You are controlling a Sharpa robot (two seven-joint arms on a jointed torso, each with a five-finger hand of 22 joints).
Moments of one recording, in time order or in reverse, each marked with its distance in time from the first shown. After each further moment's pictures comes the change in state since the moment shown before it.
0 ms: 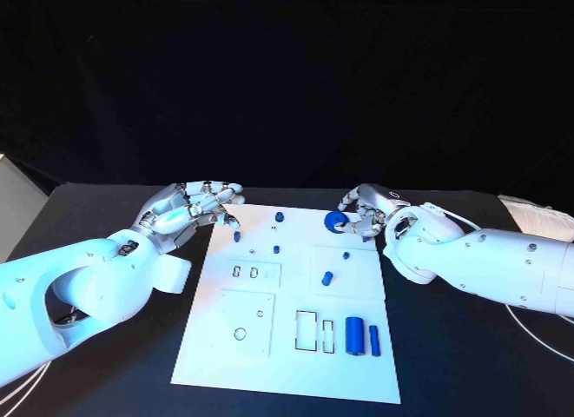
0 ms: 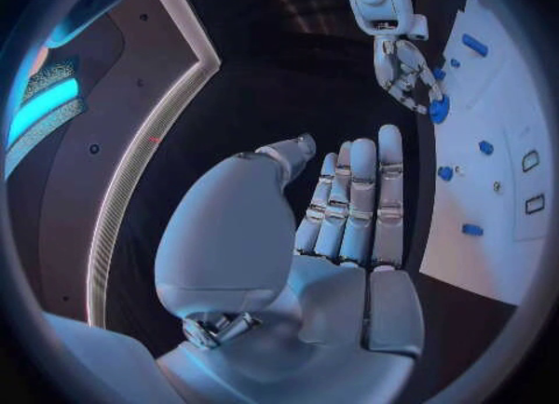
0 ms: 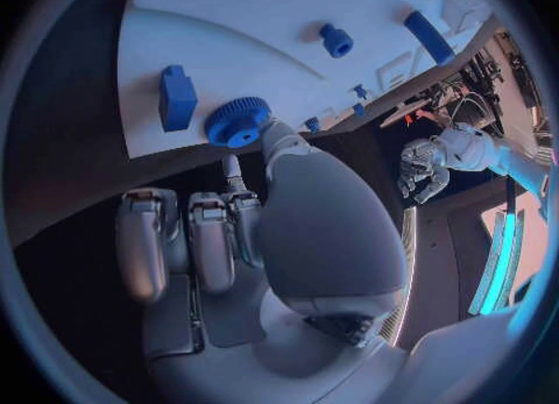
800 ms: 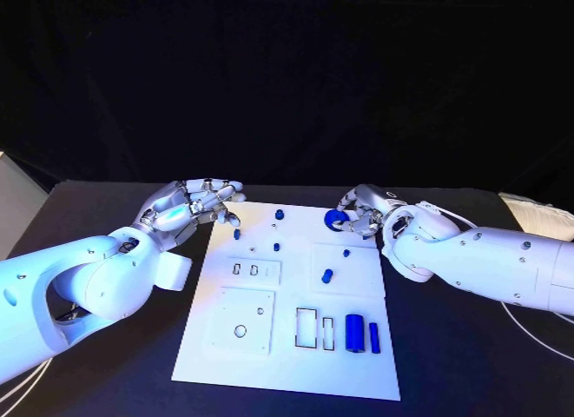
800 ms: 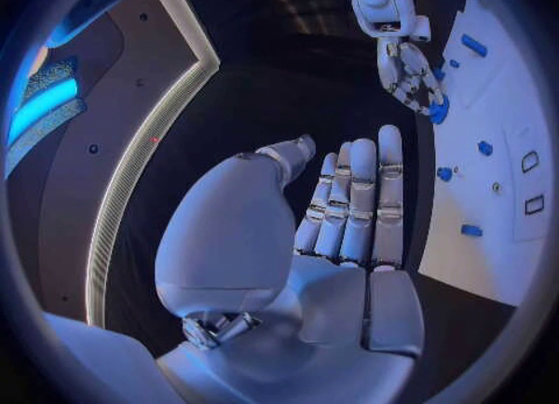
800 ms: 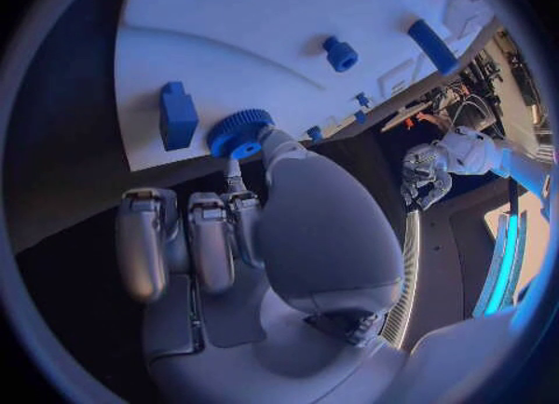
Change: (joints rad) left arm 0.000 0.001 0.000 -0.001 0.000 0.001 -0.003; left_hand -0.005 0.005 0.003 0.003 0.000 0.000 0.000 0.000 0.001 -0.005 0.002 0.000 0.001 0.000 0.000 0.004 -0.002 0.000 -0.003 0.003 0.000 0.001; right arm -0.008 0.019 0.003 -0.021 0.001 0.033 -0.004; right_hand 0.008 0.062 0.047 -0.006 0.019 0.026 -0.006 0.009 0.002 0.000 0.000 0.000 0.000 0.000 0.007 0.000 0.000 0.000 -0.004 0.004 0.000 0.000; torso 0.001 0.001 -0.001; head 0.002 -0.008
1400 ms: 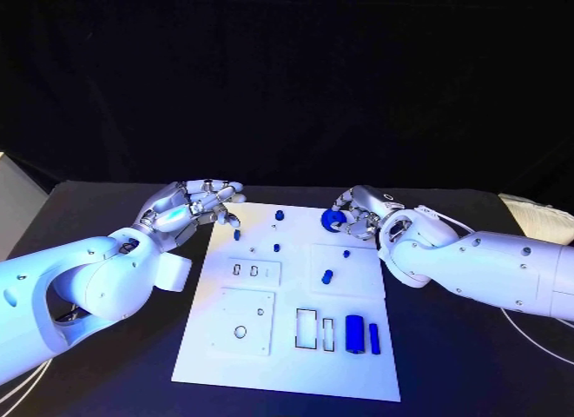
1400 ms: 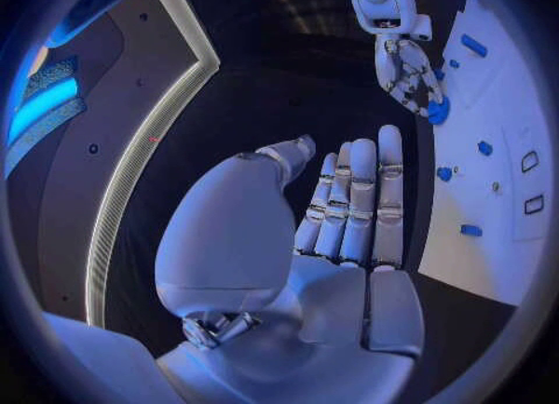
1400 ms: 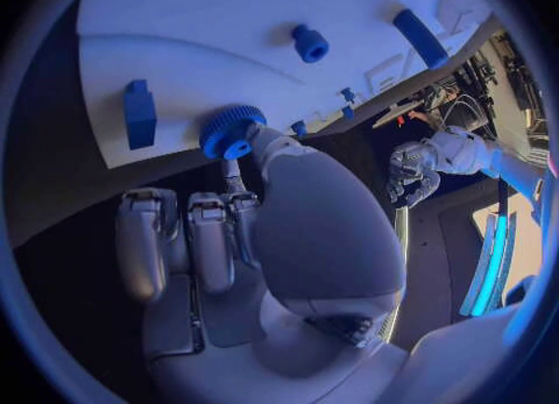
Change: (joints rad) left arm 0.000 -0.001 0.000 0.000 0.000 0.001 -0.001; left_hand 0.000 0.000 -0.003 0.003 0.000 -0.004 -0.004 0.000 0.000 0.000 0.000 0.004 0.002 0.000 0.000 0.000 -0.001 0.000 0.000 0.000 0.004 0.002; right arm -0.005 -0.007 -0.003 0.044 -0.026 -0.060 0.018; right_hand 0.044 0.002 0.157 -0.030 -0.090 0.024 0.000 0.008 -0.005 0.002 -0.009 0.000 0.000 0.000 -0.008 0.000 0.000 0.000 0.004 -0.004 0.000 0.001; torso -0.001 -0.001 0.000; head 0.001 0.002
